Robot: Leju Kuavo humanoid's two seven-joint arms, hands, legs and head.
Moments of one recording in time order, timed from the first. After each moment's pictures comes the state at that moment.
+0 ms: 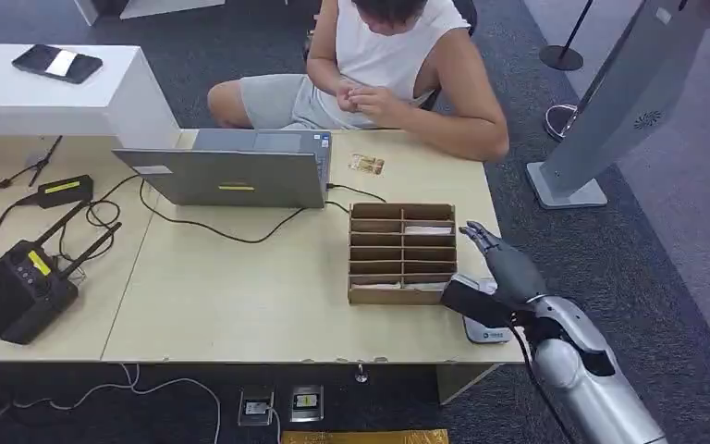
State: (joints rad) left arm -0.13 0.11 0.38 -0.19 -0.86 0.30 -0.08; right arm -0.27 -0.39 0.28 -1.47 0.78 0.07 -0.09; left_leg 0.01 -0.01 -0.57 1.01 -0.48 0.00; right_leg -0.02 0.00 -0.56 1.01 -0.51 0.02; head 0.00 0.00
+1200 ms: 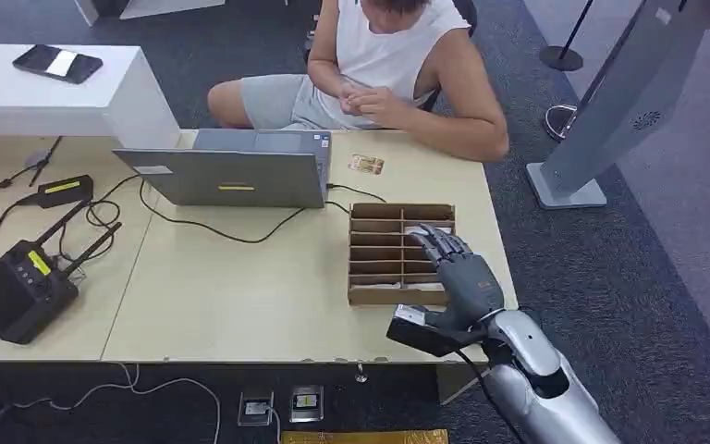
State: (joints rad) left arm -0.14 0.12 0.38 -0.19 -0.89 0.30 -0.08; right arm -0.25 -0.29 0.41 -1.55 1.04 -0.07 -0.09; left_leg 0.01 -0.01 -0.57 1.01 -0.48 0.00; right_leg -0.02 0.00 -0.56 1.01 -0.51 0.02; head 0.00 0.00
